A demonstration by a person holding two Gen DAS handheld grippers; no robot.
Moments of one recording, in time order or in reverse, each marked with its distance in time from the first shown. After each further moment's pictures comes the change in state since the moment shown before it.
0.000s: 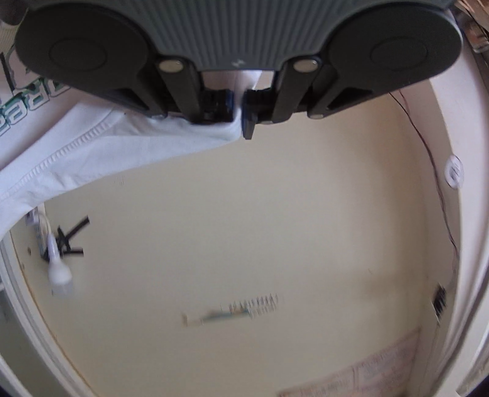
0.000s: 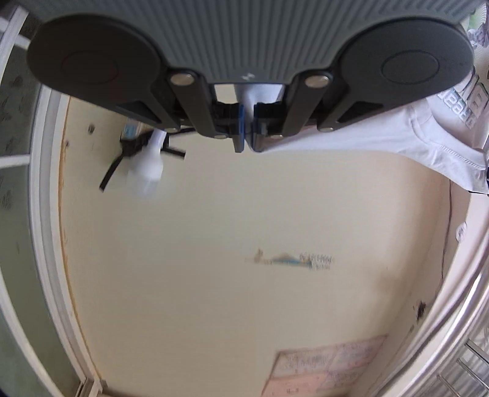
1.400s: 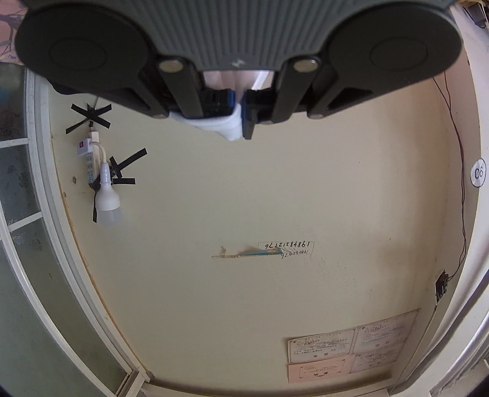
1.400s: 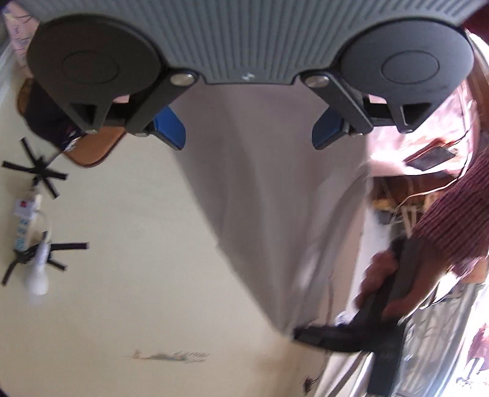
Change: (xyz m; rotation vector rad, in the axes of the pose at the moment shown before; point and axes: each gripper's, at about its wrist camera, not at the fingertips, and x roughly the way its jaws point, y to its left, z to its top) left arm -0.090 -0.038 0.015 -0.127 -0.293 -0.127; right arm -0.088 0.093 -0.154 -0.025 0.208 0.493
